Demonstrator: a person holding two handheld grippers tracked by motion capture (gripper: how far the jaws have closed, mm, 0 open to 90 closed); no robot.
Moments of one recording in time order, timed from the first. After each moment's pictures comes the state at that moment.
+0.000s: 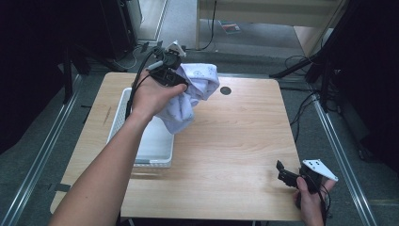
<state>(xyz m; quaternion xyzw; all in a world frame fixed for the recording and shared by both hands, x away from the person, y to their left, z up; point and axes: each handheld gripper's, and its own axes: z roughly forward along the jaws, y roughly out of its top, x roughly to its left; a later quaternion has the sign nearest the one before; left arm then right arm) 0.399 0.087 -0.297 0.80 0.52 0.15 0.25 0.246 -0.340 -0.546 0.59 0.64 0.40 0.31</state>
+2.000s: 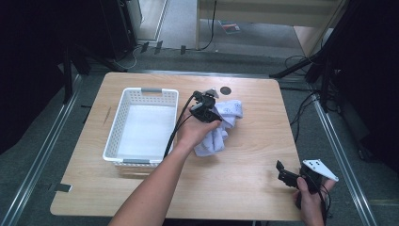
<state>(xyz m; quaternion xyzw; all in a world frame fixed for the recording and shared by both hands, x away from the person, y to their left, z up) 0.403 -0.005 -0.438 0.81 0.54 0.07 0.23 0.246 -0.341 -0.546 0.58 0.64 0.40 0.30</state>
